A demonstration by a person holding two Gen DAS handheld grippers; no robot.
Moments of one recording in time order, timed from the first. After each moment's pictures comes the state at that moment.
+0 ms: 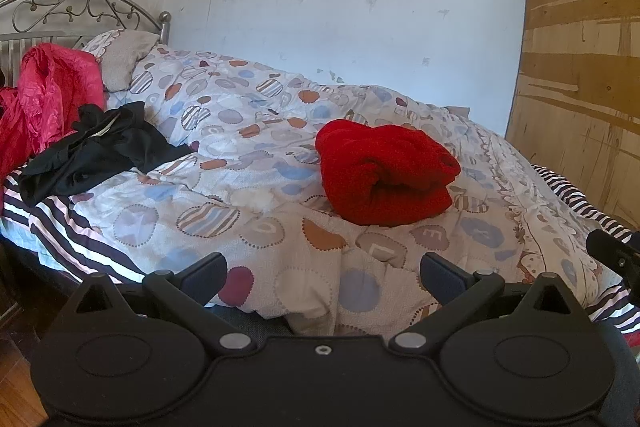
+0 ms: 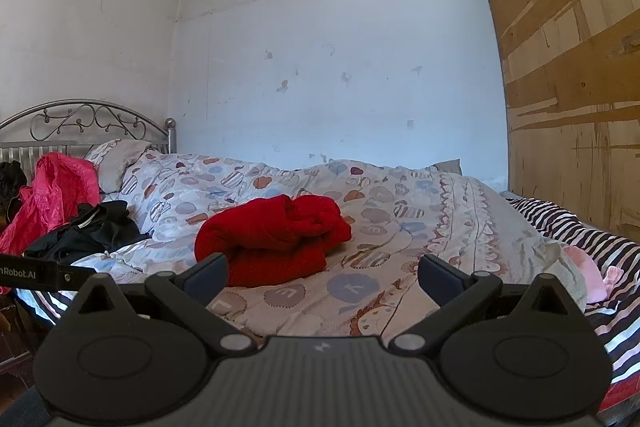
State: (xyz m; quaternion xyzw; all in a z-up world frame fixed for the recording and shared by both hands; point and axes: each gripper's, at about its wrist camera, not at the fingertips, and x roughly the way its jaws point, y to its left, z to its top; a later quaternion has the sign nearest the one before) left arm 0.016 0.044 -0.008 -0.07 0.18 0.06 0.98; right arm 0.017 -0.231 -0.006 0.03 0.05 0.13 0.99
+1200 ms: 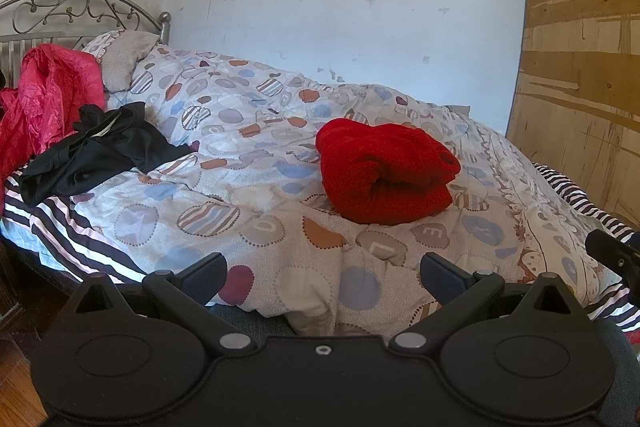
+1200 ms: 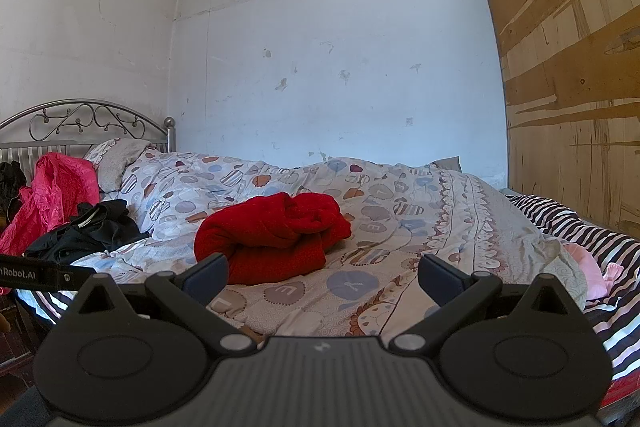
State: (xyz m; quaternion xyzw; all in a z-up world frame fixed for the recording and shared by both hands) left arm 0.016 0.044 -0.009 -0.07 0.18 0.07 0.98; right arm 0.015 -0.231 -0.008 0.03 0.06 0.13 0.99
